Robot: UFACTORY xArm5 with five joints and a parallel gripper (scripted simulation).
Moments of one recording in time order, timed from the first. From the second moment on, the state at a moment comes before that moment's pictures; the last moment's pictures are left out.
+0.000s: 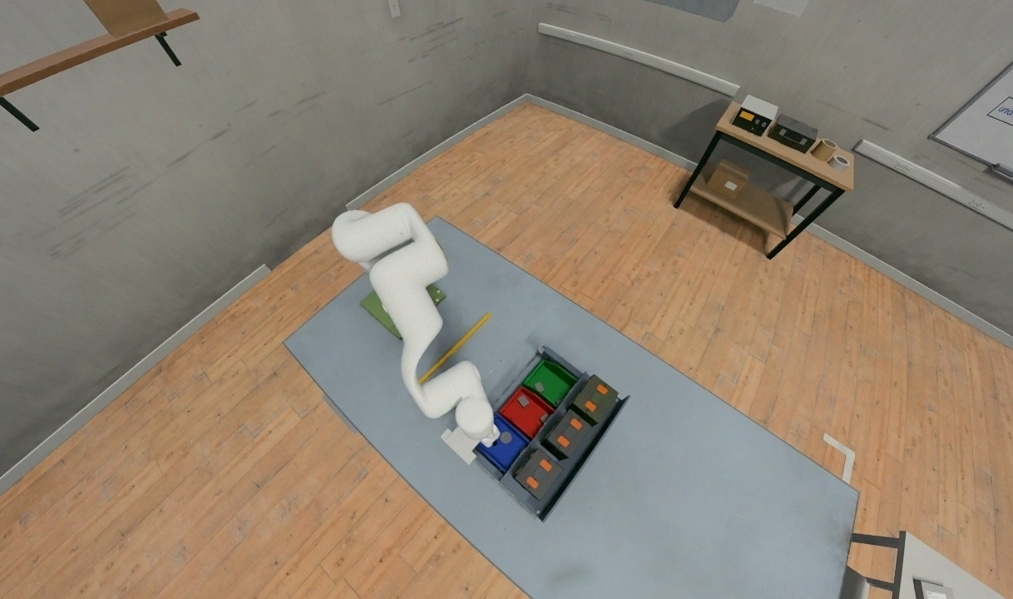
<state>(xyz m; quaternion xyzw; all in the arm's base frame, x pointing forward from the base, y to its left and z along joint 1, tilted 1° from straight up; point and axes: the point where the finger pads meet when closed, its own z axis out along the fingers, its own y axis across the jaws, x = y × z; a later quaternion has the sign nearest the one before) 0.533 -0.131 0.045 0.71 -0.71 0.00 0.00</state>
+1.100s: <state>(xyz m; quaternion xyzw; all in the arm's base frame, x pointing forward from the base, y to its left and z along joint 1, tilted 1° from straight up) 0.526 -0.132 0.052 0.71 -0.71 0.00 0.00</state>
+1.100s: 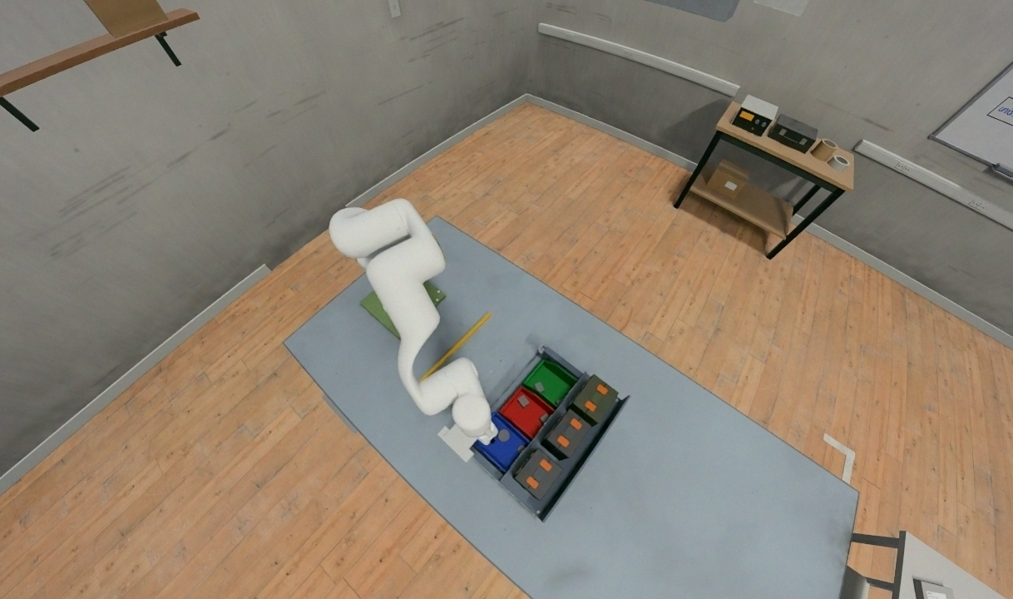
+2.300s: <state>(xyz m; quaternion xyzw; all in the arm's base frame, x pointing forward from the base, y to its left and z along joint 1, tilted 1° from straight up) 0.467 -0.132 0.052 0.71 -0.71 0.00 0.00</state>
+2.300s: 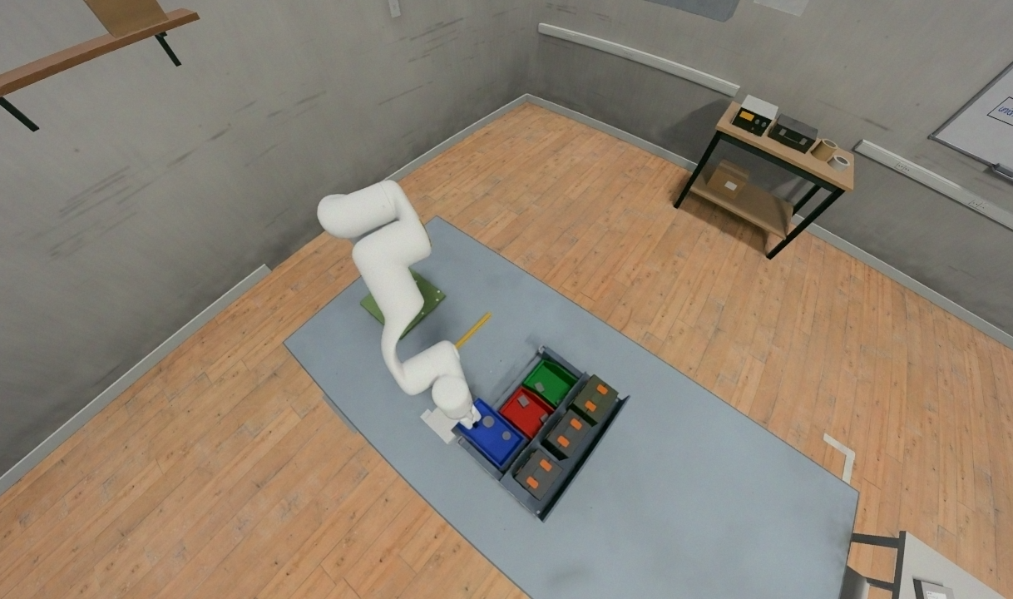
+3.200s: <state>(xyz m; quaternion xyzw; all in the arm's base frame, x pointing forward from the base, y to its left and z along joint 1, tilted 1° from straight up) 0.425 -0.132 0.052 0.71 -0.71 -0.01 0.00</state>
